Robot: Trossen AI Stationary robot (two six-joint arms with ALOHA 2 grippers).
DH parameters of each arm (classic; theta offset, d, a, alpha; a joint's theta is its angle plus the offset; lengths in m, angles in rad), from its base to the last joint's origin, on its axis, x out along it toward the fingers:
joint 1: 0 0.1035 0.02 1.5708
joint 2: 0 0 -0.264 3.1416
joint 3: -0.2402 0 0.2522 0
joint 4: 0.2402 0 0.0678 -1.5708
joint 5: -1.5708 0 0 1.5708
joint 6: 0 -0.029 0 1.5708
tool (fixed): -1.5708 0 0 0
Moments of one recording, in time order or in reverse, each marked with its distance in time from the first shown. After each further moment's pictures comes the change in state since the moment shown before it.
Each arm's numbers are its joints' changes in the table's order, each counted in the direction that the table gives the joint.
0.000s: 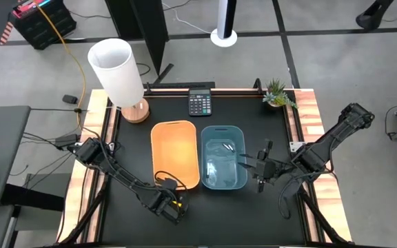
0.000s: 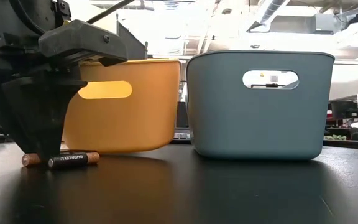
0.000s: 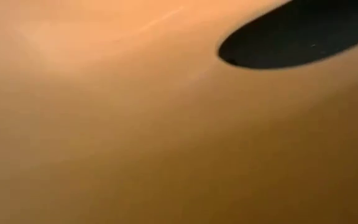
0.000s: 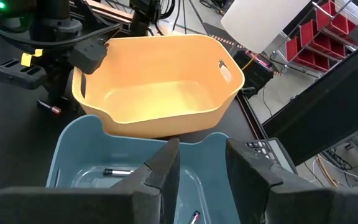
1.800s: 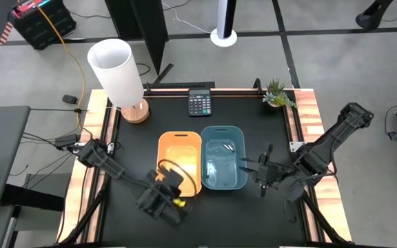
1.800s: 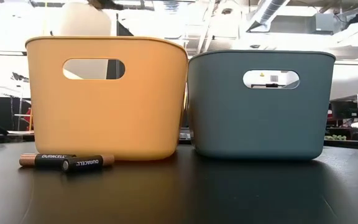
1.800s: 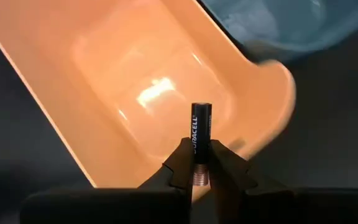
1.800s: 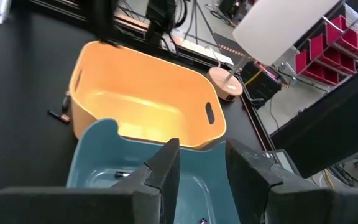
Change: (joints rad) left arm 0.022 -0.001 -0.686 0.748 -0.275 -0.298; right arm 0.051 0.000 0.000 -0.031 0.000 0.041
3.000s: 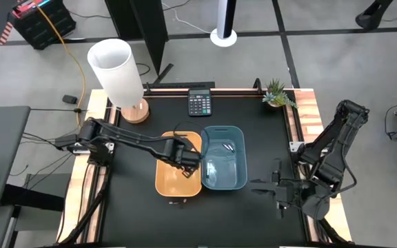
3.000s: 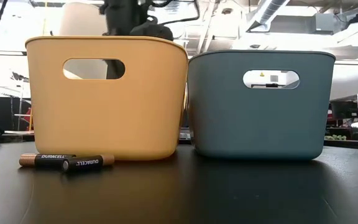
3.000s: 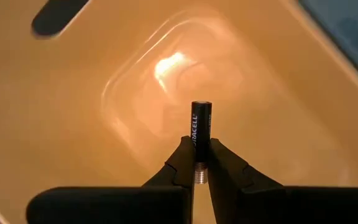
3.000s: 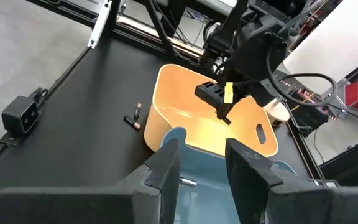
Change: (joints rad) left arm 0.416 0.145 0.473 -0.397 0.190 -0.517; right arm 0.246 0.000 0.000 -0.006 0.016 -0.063
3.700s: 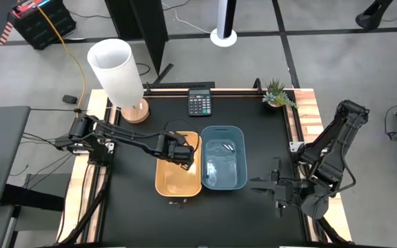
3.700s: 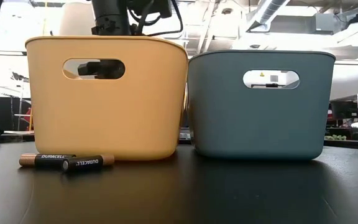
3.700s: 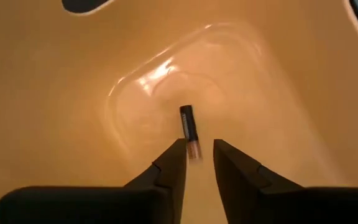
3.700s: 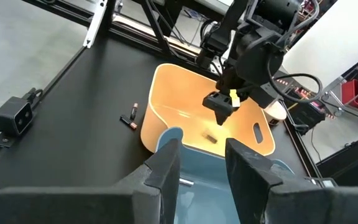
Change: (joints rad) left arm 0.048 0.098 0.224 -0.216 -0.011 0.141; right arm -0.018 0.000 0.000 -0.002 0.003 0.002
